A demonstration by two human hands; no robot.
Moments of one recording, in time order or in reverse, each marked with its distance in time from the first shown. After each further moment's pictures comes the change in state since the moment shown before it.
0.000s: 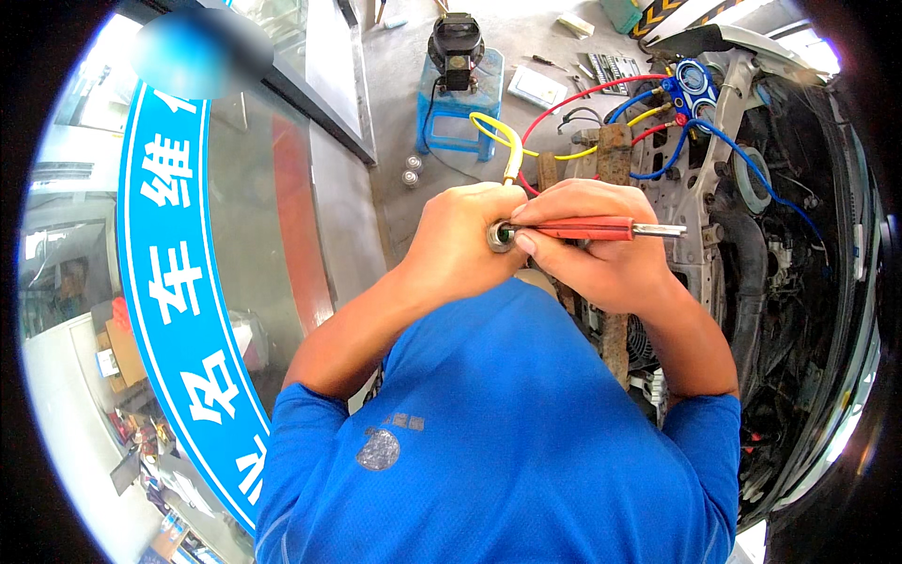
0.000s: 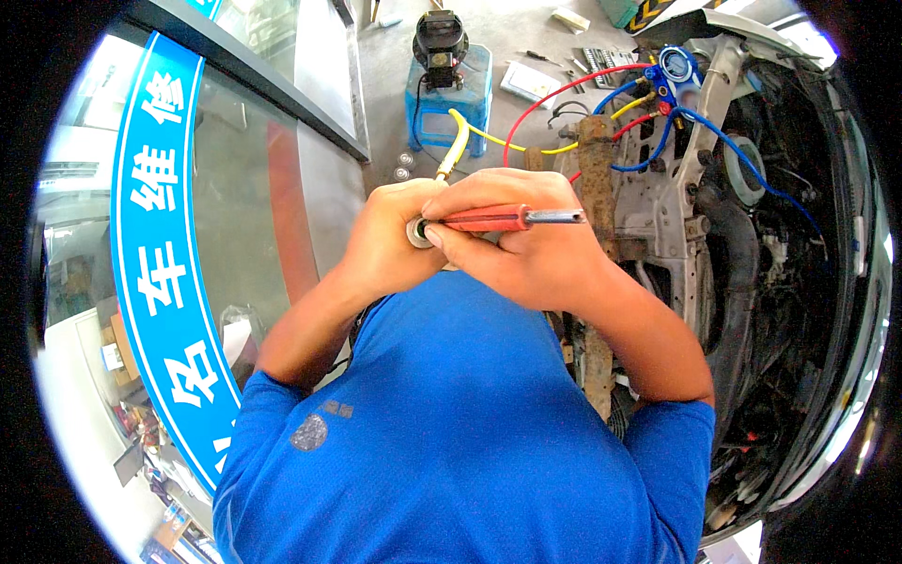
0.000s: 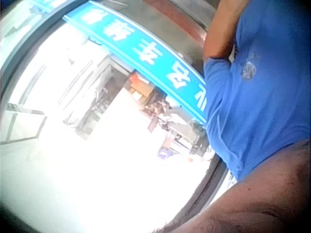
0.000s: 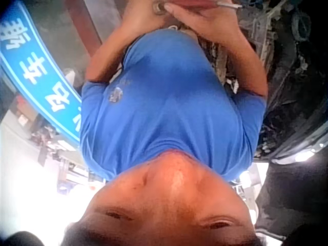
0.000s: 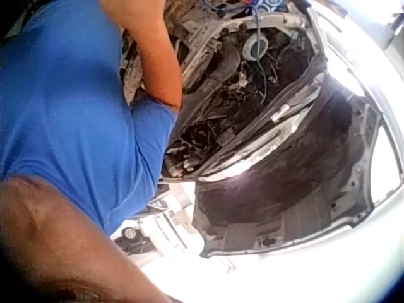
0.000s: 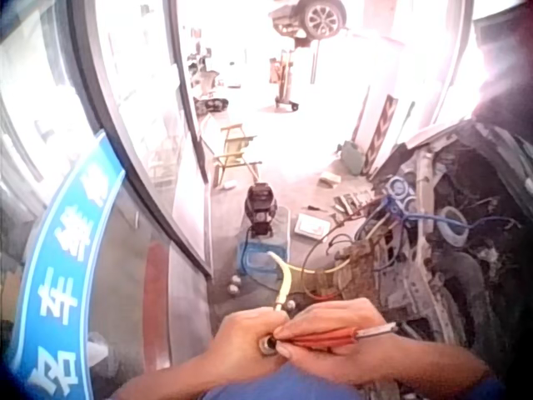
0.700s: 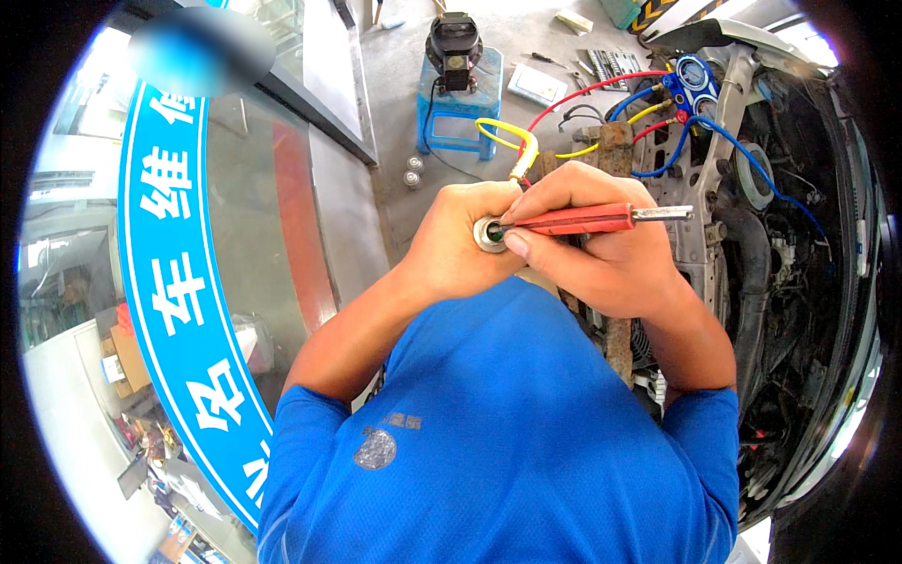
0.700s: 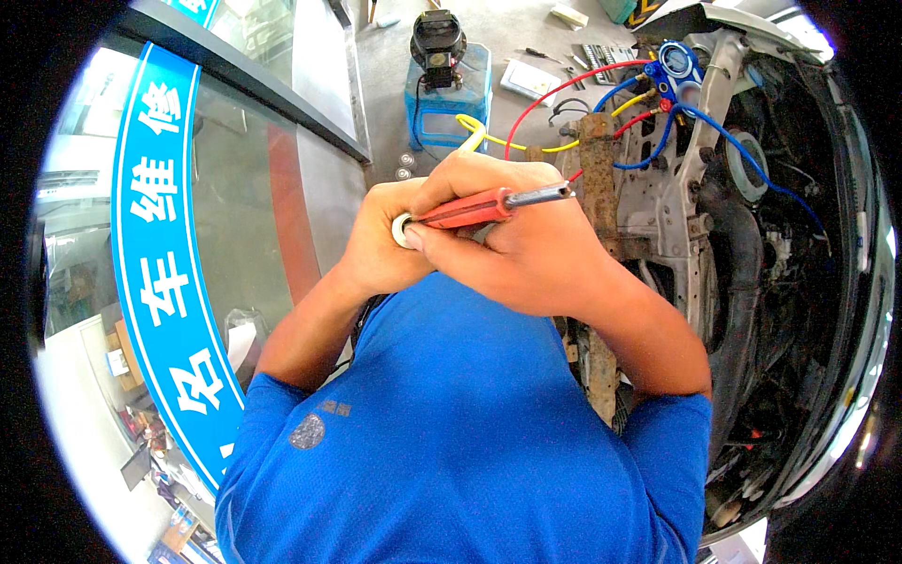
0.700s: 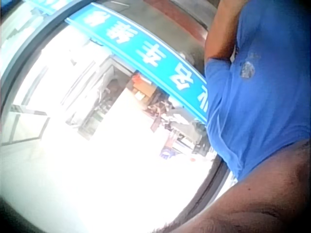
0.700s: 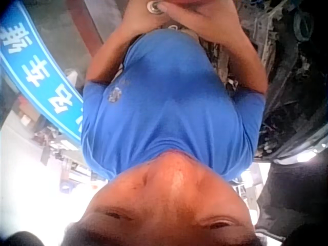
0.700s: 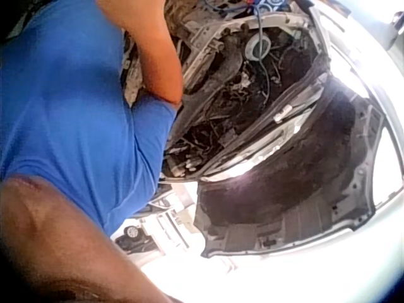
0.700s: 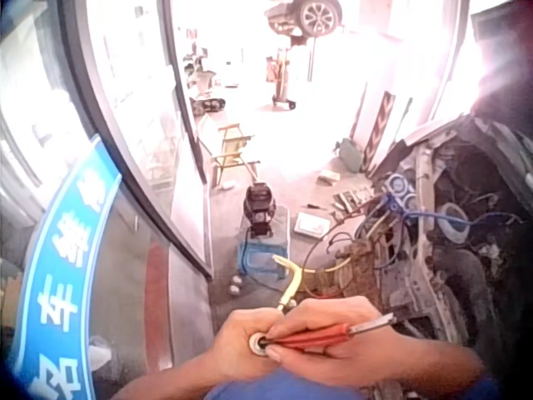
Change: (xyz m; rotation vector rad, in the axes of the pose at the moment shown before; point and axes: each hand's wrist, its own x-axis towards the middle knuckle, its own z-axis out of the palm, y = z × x) left_hand 0.005 -0.006 0.002 -0.441 -0.007 0.010; right_hand 0.012 -0.014 -0.006 0.013 -0.041 0.058
